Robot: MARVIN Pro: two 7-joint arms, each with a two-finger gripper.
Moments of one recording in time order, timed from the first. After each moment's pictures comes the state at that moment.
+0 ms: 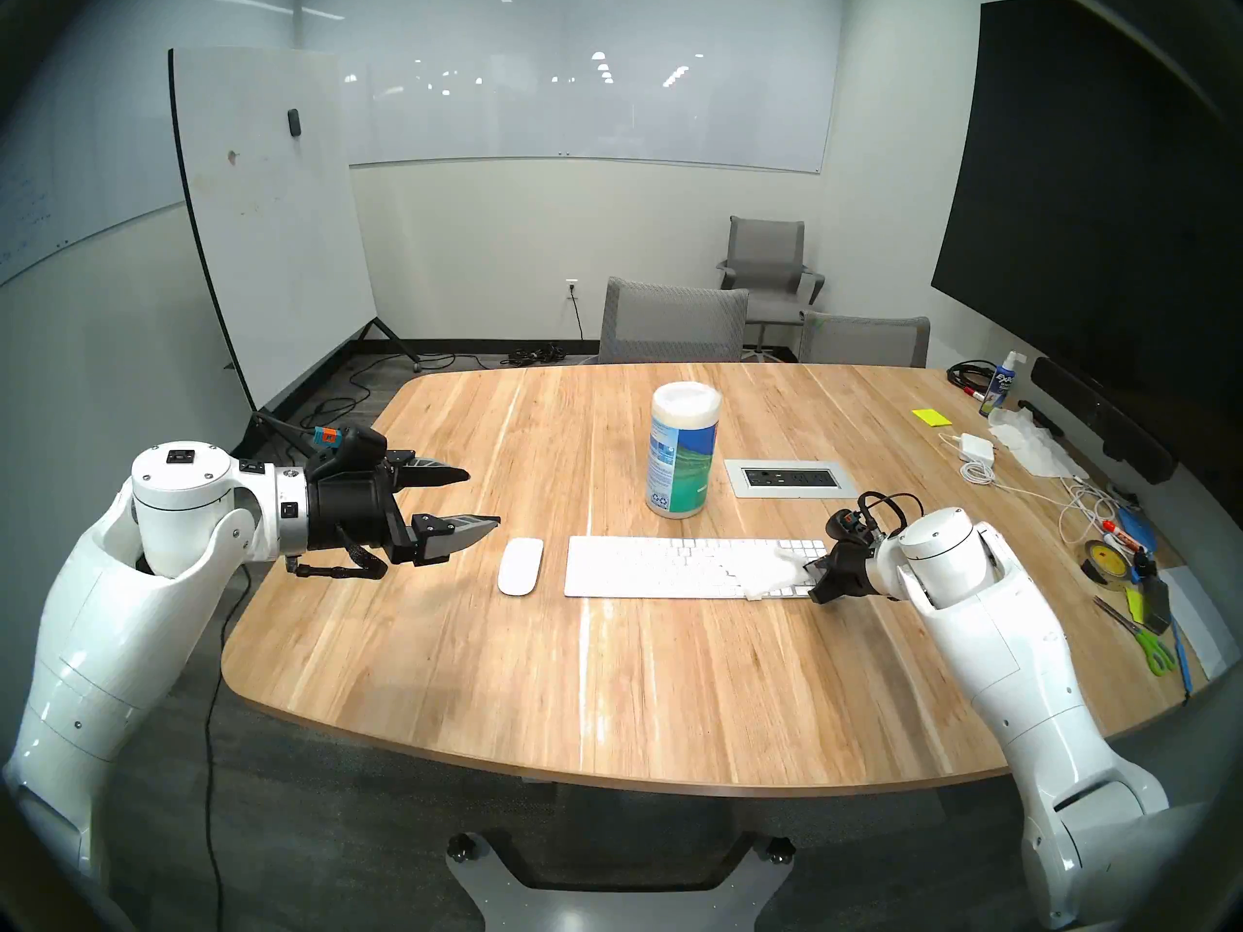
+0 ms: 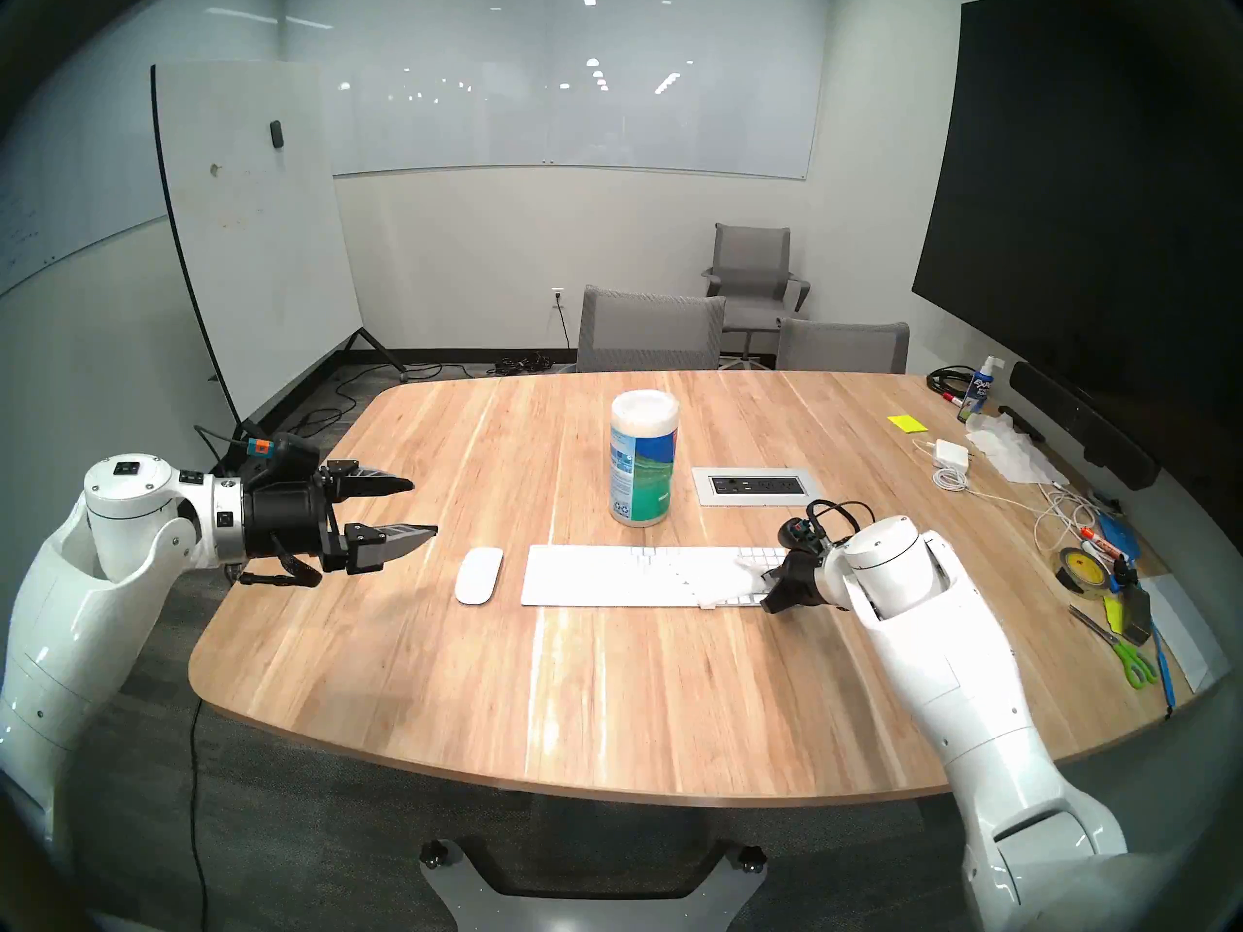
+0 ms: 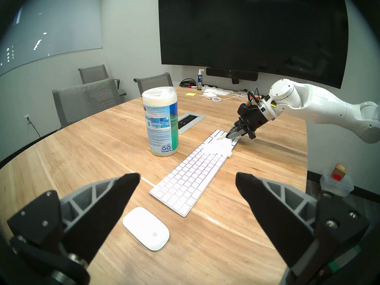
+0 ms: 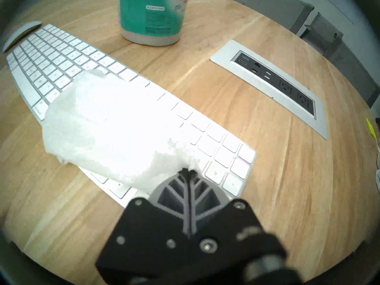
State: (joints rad) left arm 1.55 -0.73 -1.64 -1.88 -0.60 0.50 -0.88; right arm -1.29 -1.06 1.42 -1.41 -0.18 0.65 0.71
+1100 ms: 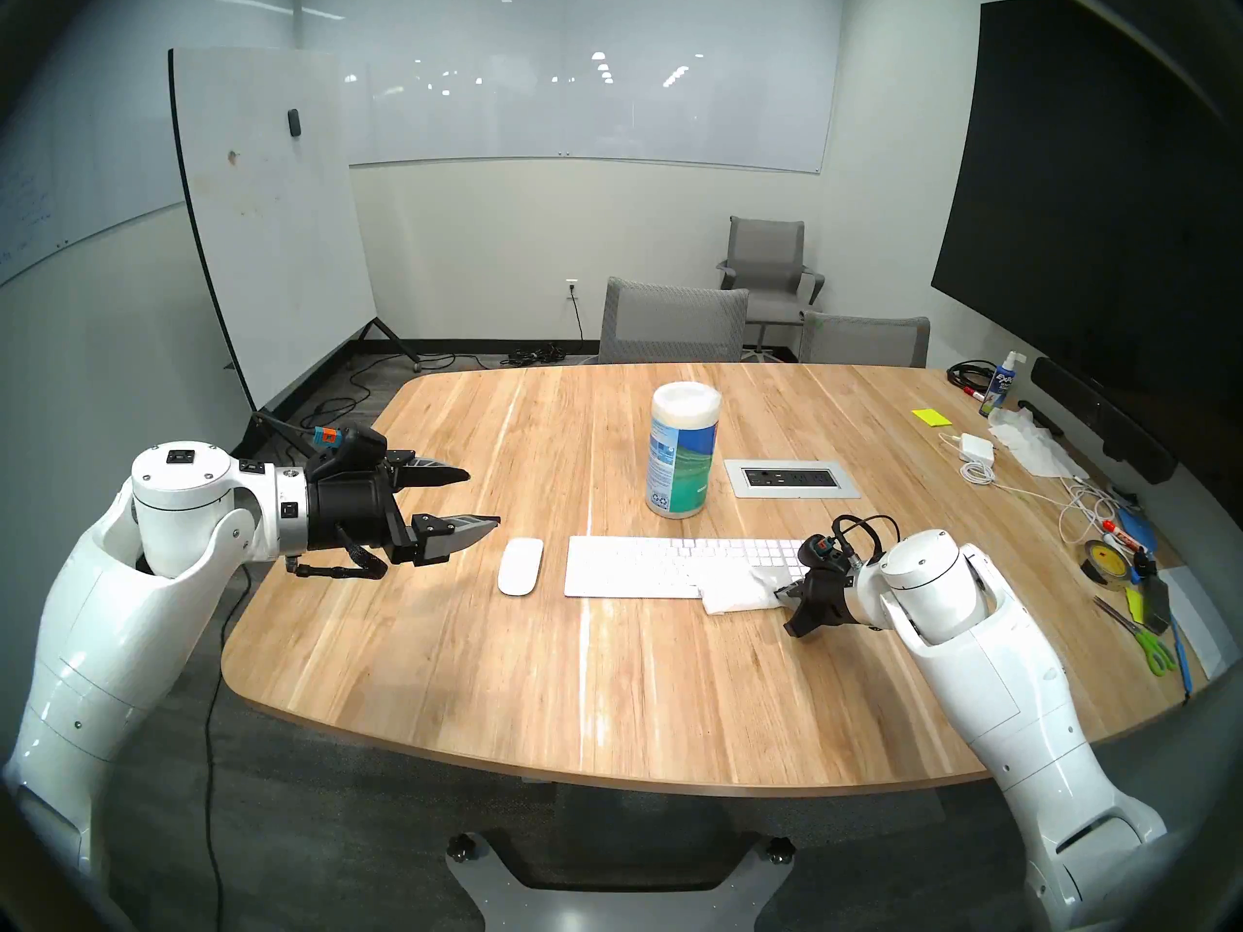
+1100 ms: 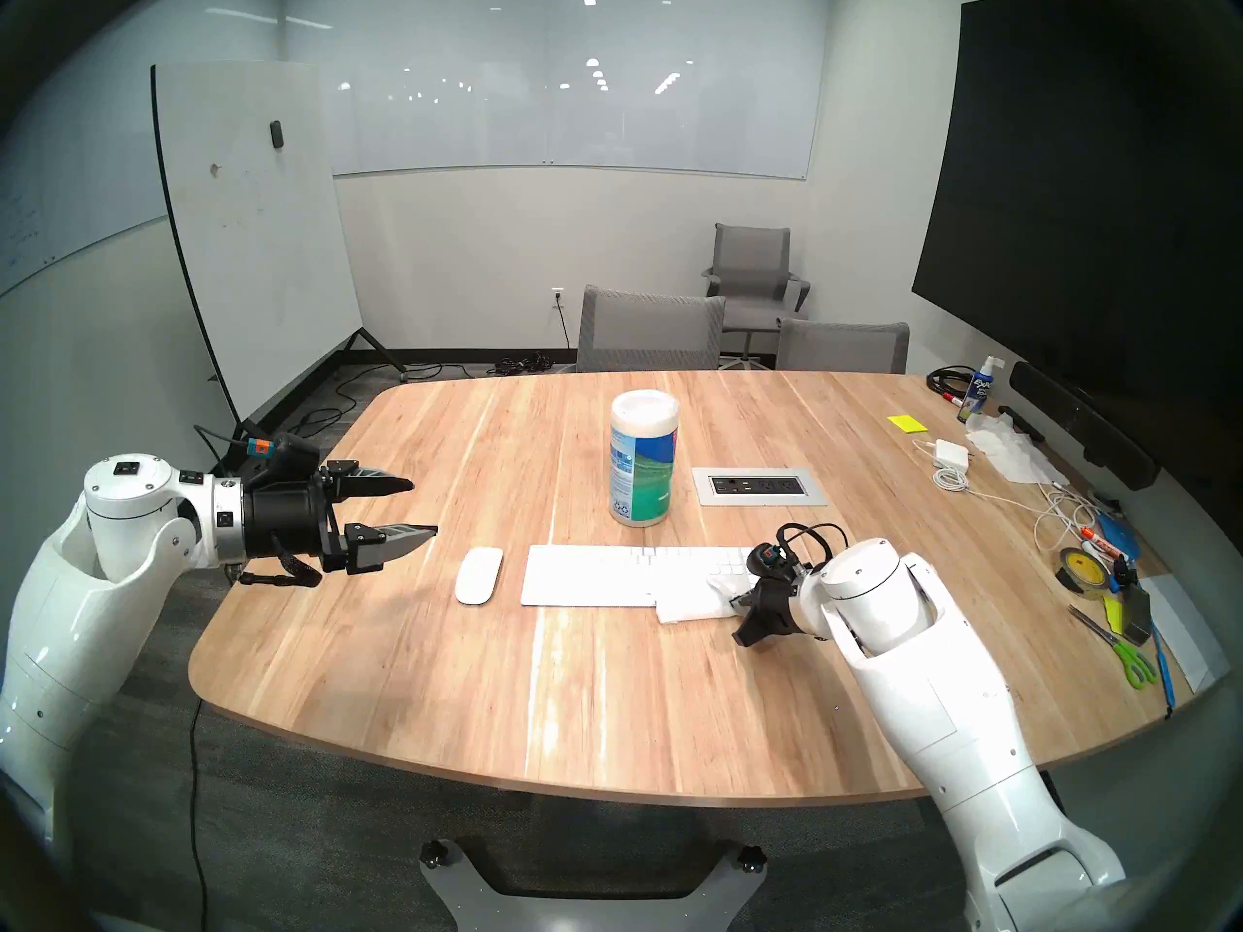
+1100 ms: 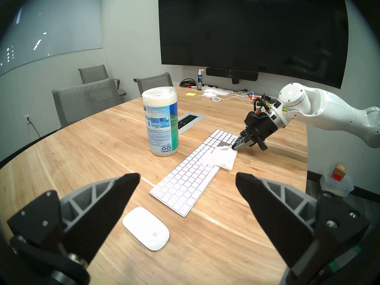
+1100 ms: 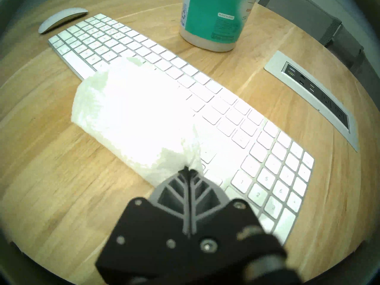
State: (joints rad) left arm 1.55 -0.73 -1.64 -1.88 -0.60 0.50 -0.88; right arm -1.39 -1.07 1.38 -1.57 -0.17 0.68 0.73
